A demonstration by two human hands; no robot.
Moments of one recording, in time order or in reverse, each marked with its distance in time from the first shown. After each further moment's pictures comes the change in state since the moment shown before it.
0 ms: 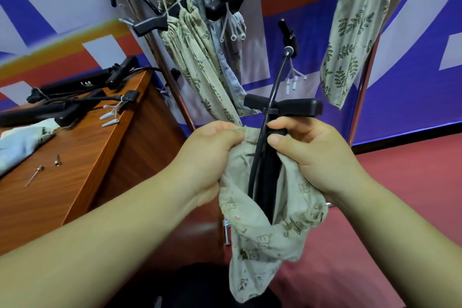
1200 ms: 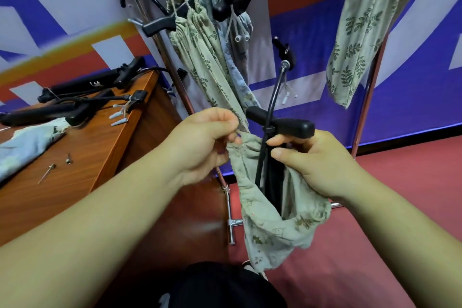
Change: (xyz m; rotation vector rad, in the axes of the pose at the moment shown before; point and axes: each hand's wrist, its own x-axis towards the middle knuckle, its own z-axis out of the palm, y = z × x) left_hand 0.017 0.019 -0.030 0.036 -0.154 -0.058; right_hand 0.004 0.014 -0.007 -0.279 -0.121 0.001
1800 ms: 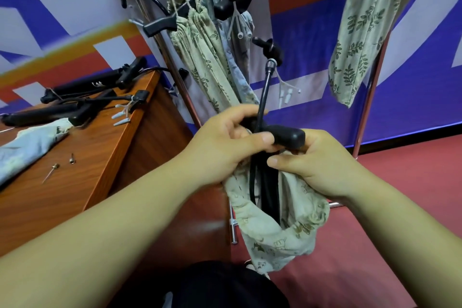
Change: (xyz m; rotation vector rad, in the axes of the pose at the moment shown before) left_hand -0.002 -0.011 0.009 0.383 -0.151 0.330; right_hand 0.000 0.001 0.002 0.098 -0.104 0.030
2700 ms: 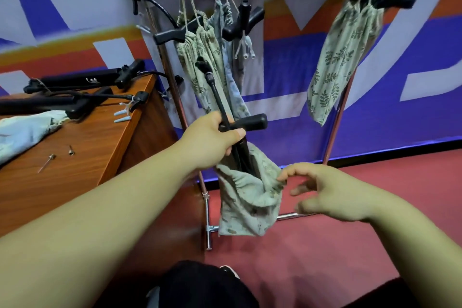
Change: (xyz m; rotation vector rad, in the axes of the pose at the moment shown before) left_hand 0.005 -0.001 -0.024 0.299 0.142 -0.118; right_hand -0.048 -0.020 -0.030 -0.514 -0.236 0.264
